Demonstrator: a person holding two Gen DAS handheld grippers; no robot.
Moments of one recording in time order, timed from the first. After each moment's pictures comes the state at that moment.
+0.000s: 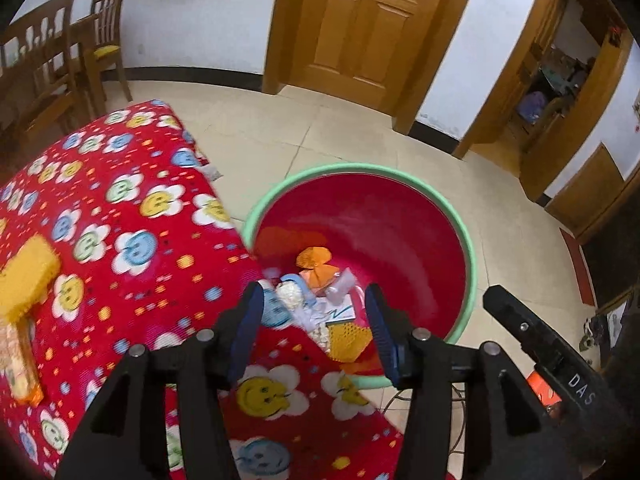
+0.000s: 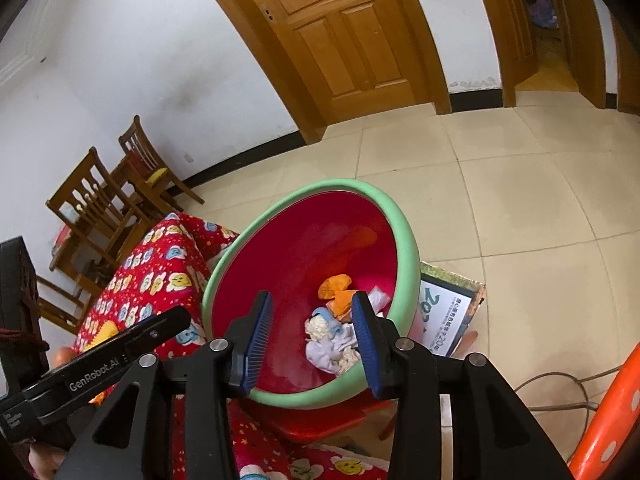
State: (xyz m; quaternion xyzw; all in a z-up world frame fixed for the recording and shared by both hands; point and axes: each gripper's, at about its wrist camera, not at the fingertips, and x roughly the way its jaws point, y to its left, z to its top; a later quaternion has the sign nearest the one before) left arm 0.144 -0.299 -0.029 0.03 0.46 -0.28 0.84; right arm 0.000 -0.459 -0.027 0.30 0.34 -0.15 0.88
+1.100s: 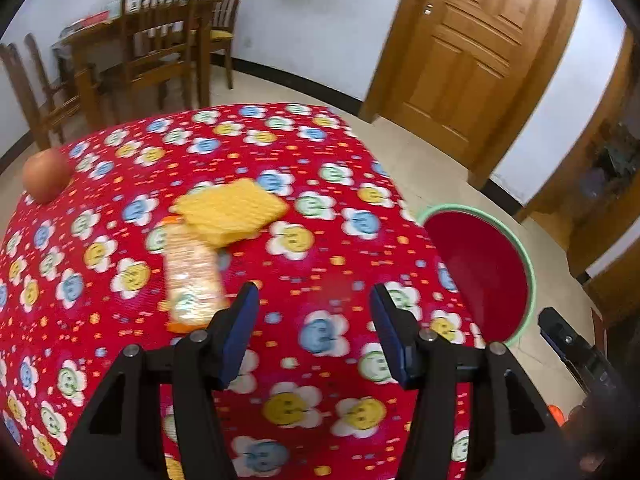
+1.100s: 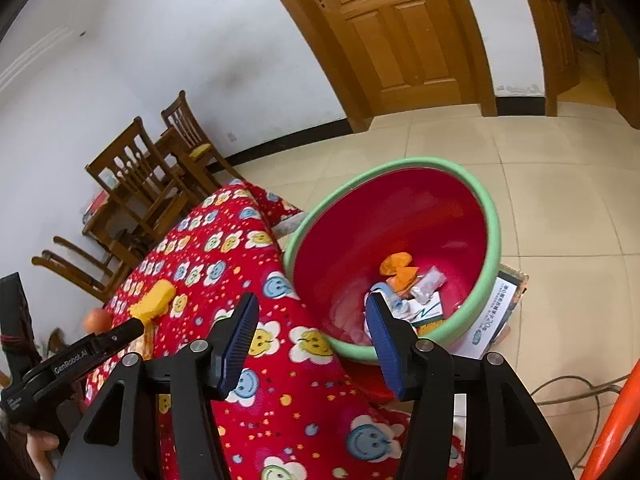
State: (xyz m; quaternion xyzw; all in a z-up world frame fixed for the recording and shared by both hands) left arm 0.128 -0.129 -0.005 -0.05 0.45 -0.13 0.88; right arm 0.004 -0.385 -0.007 0.27 0.35 -0.07 0.89
